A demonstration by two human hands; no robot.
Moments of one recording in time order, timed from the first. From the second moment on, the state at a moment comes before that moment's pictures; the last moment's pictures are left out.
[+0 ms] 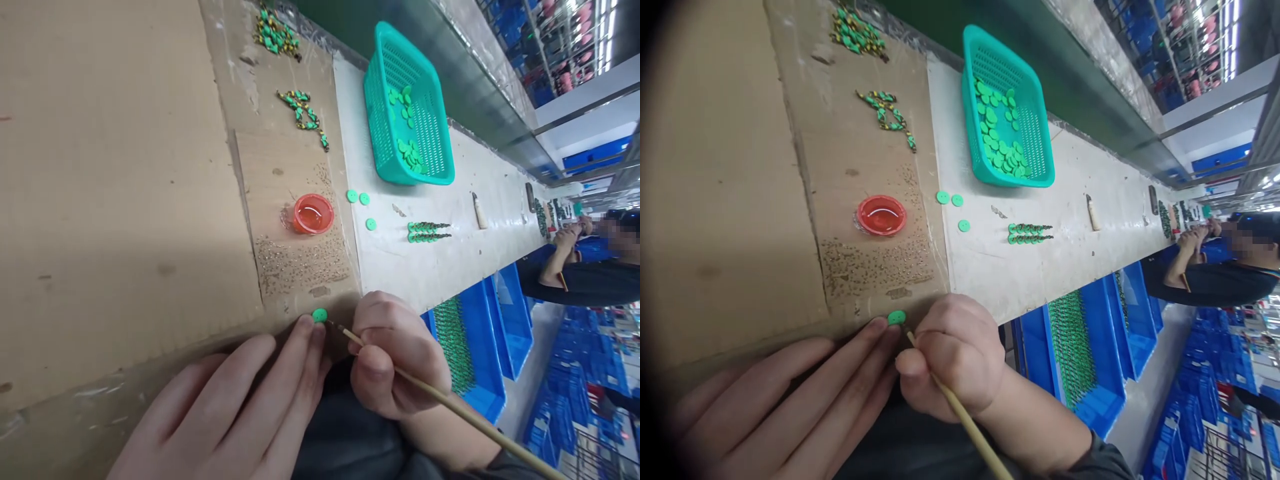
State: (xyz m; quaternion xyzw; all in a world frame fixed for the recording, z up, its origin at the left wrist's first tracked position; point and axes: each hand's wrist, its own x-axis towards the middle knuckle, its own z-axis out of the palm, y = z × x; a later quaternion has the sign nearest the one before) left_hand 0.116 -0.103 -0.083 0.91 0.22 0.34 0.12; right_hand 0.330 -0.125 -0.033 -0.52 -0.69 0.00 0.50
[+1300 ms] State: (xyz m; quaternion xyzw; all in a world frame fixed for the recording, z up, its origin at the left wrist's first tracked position) left_hand 0.121 -0.098 -0.074 0.91 0.22 0.35 0.11; right_hand 0.337 -0.139 -0.008 -0.59 -0.68 0.13 0.42
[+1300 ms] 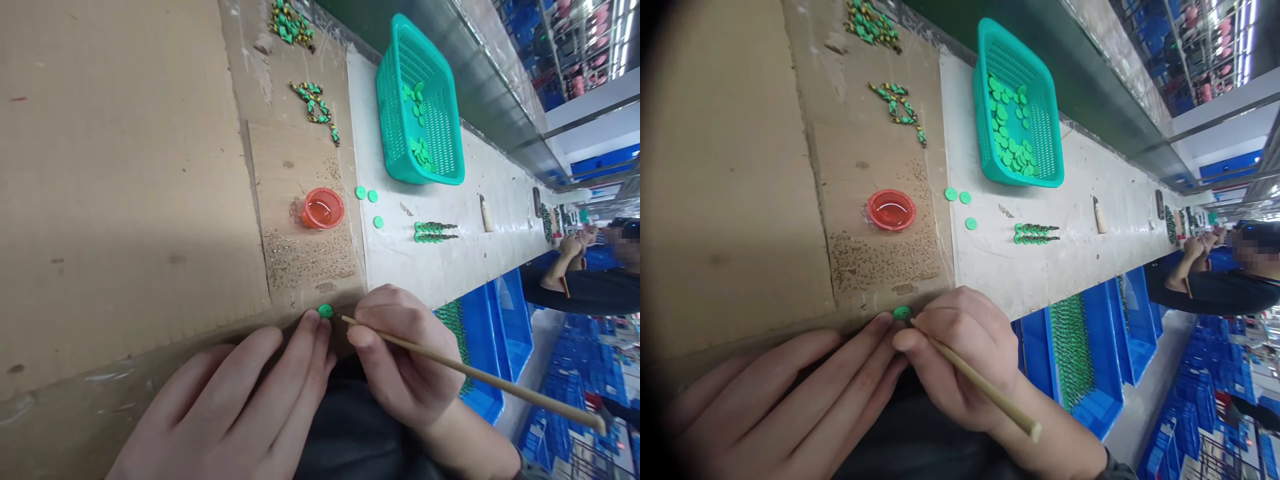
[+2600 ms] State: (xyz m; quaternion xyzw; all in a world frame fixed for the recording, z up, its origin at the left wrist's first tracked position) left_hand 0.130 -0.094 -0.085 0.88 0.23 0.40 0.10; right_hand 0.353 -0.040 -0.002 -0.60 -0.69 0.02 0.39
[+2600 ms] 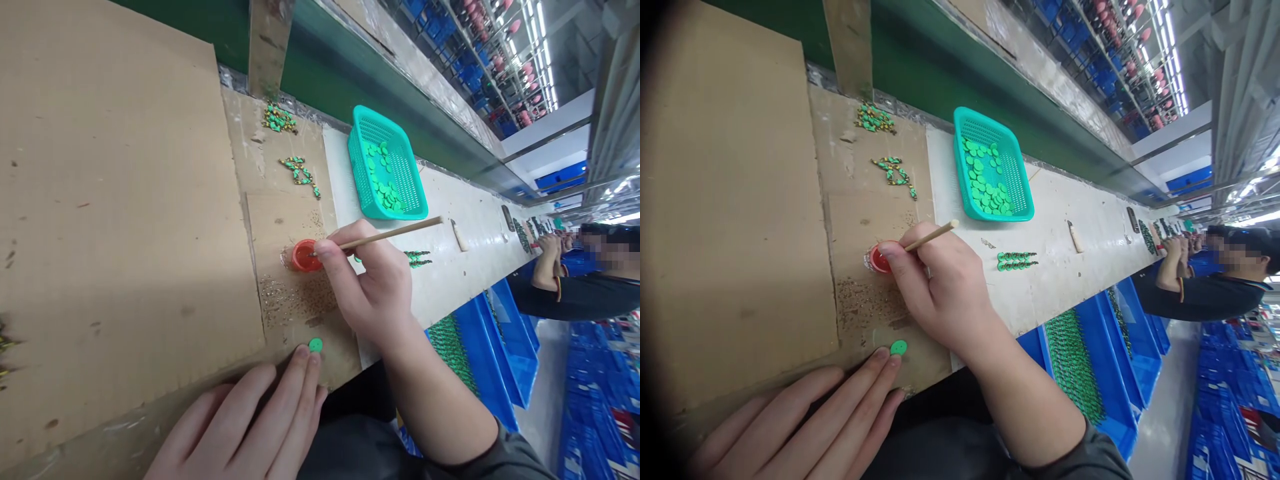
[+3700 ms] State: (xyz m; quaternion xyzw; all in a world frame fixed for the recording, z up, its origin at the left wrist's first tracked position) left_hand 0.125 -0.091 -0.076 0.90 0.23 0.37 0.10; right_hand 0.340 -0.123 -0.029 -0.57 -0.67 0.07 0.47
